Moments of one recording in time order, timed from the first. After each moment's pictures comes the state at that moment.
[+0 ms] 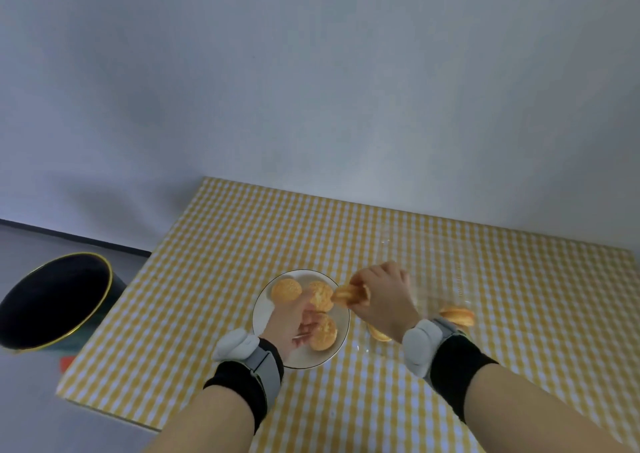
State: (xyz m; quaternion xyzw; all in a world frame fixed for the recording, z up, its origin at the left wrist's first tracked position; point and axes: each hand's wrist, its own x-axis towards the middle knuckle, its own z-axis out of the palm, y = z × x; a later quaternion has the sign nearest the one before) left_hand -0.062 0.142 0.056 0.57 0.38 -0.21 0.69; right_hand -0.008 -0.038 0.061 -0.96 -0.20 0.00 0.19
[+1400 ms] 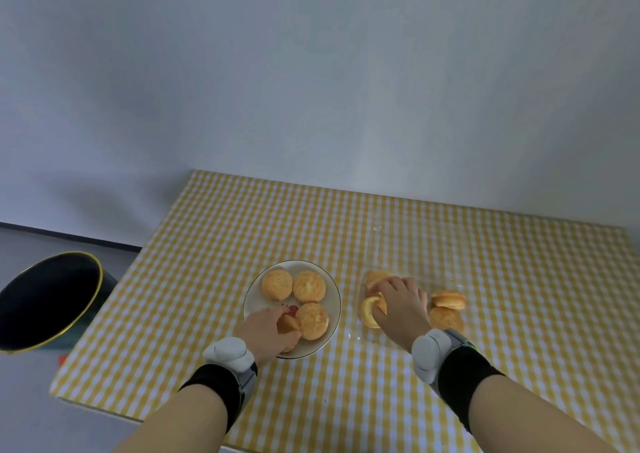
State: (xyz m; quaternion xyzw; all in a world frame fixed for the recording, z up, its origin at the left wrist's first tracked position) left_hand -0.083 0.176 0.001 0.94 0.10 -0.23 0.24; right_hand -0.029 -0.087 0.019 -0.98 -0.10 0.06 0.17
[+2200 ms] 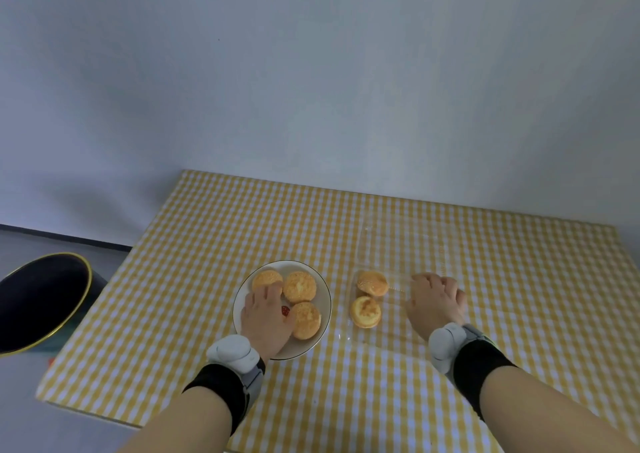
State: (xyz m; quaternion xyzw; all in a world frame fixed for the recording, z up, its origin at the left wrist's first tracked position) left_hand -0.069 0.139 0.018 0.96 0.14 -0.09 0.21; right_hand -0.010 -0.145 0.016 -0.99 0.06 0.10 0.05
